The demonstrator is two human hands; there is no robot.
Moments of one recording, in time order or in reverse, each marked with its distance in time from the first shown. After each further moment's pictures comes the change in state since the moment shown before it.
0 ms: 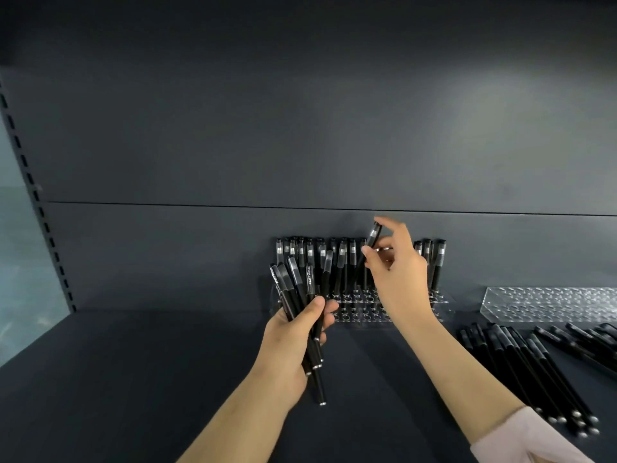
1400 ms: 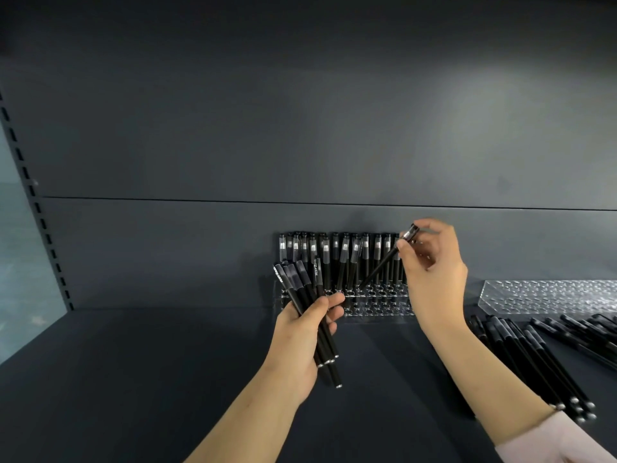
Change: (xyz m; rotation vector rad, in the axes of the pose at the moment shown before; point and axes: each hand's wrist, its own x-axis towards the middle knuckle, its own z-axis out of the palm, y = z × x) left_hand -0.001 -0.003 0.000 -0.019 -0.045 0.009; right_hand -0.014 -0.006 -0.024 0.181 0.235 0.070
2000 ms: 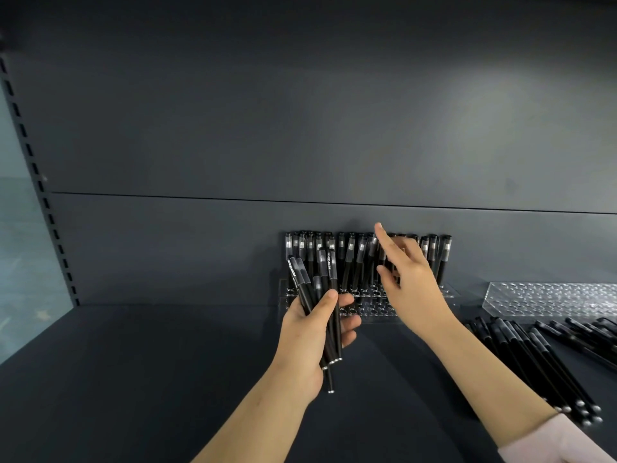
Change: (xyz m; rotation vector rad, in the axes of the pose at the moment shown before) left_hand -0.008 0.005 0.004 -0.018 -0.011 0.000; right_hand 0.001 0.028 0.010 -0.511 -0.421 -0.350
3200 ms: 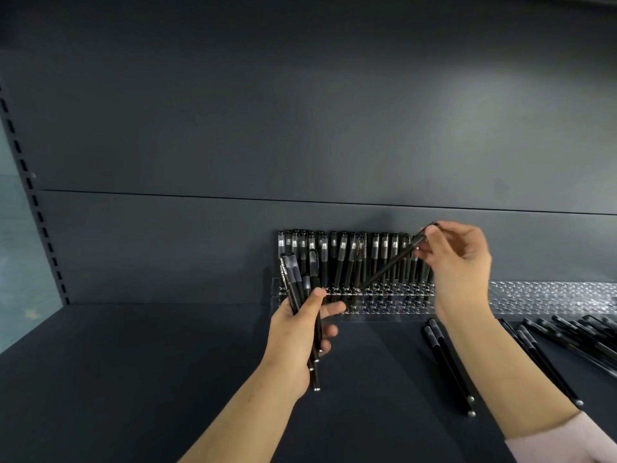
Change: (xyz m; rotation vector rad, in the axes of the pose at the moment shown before) left_hand 0.002 0.000 -0.002 0.092 0.062 -0.038; right_hand 0.011 -0.008 -0.044 0.898 0.535 0.538
